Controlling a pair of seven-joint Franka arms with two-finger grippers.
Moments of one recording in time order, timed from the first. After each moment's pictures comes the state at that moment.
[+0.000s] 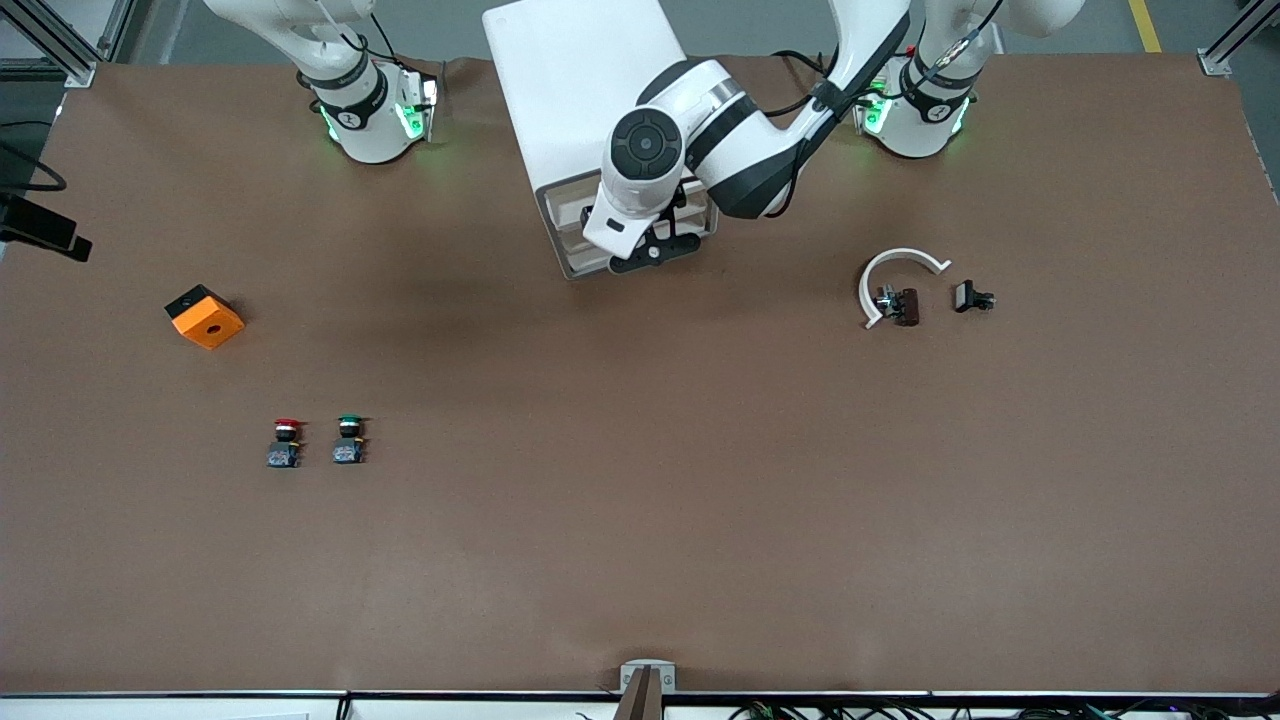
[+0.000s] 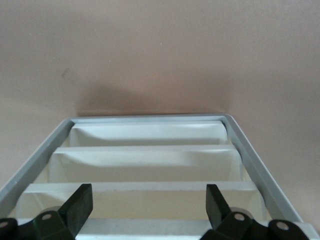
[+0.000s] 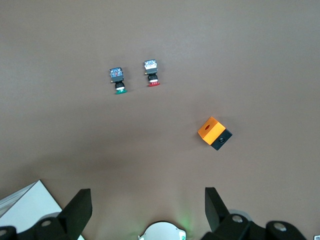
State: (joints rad) left arm -0.65 0.45 -0.31 -1.66 -0.25 1.94 -1.14; right arm -0.02 0.16 -0.08 -1.21 -0.02 1.24 0.05
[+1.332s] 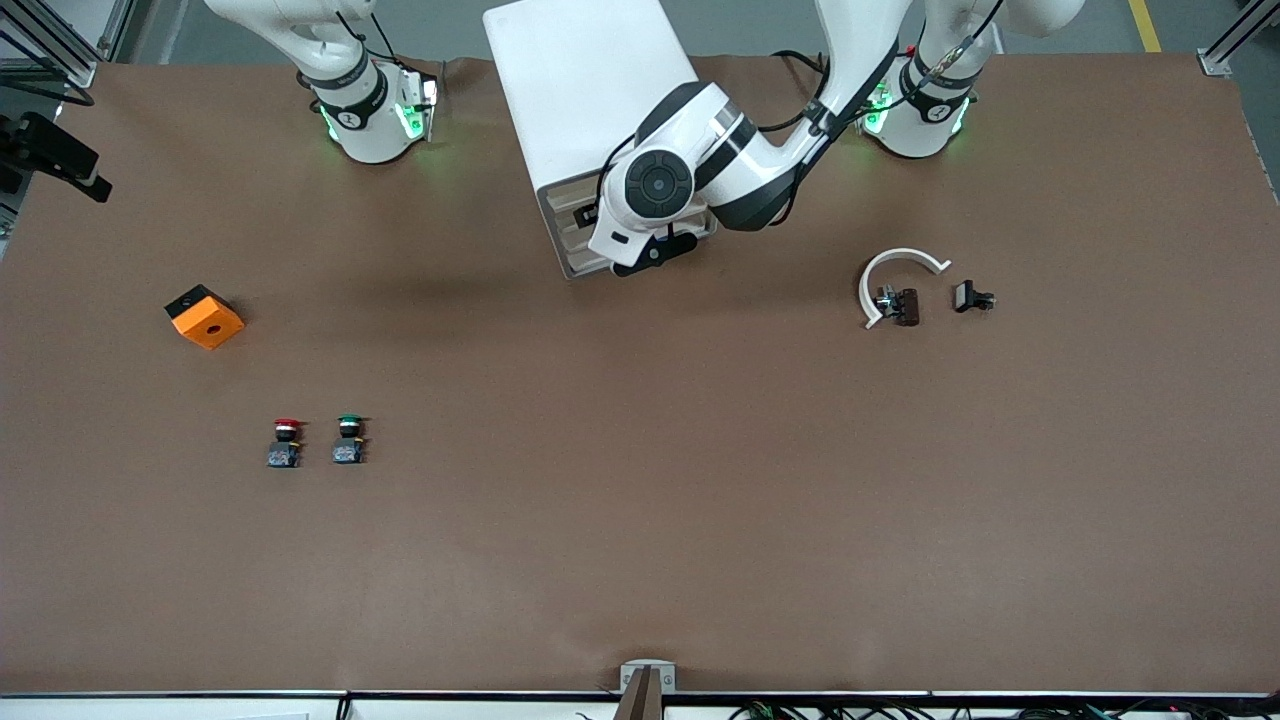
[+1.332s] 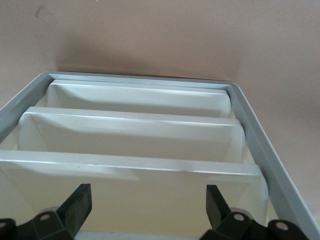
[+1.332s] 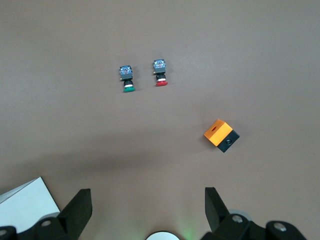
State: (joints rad) left arm -0.65 0.49 -0.31 -1.68 -0.42 1.94 -1.14; right arm -0.02 -0.18 -0.06 -1.64 -0.01 1.46 0.01
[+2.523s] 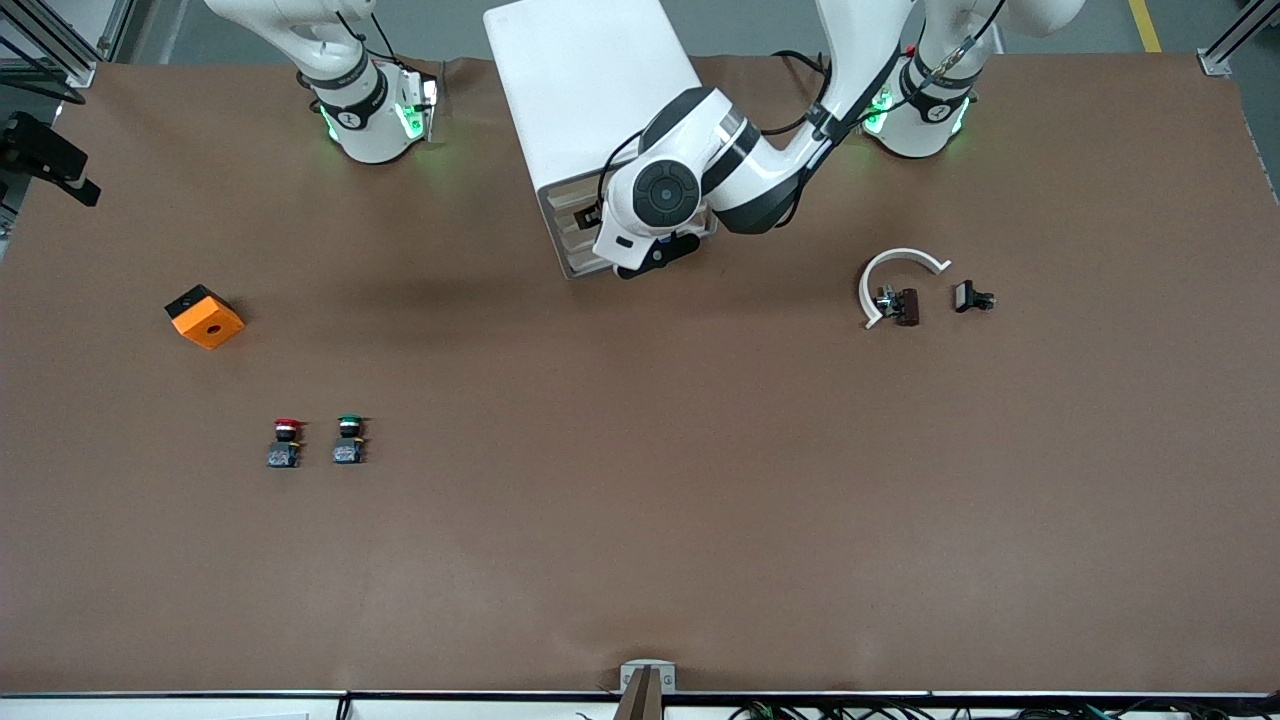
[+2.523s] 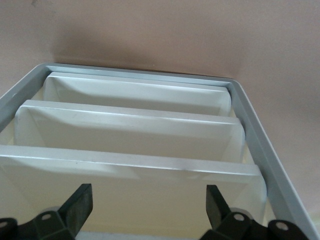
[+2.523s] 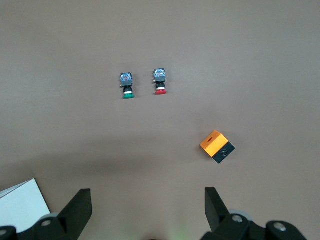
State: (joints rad) left arm -0.64 0.49 -0.31 -1.69 -0.46 1.94 -1.14; right arm -0.02 -0.18 -0.07 -1.64 -0.01 1.49 -0.04
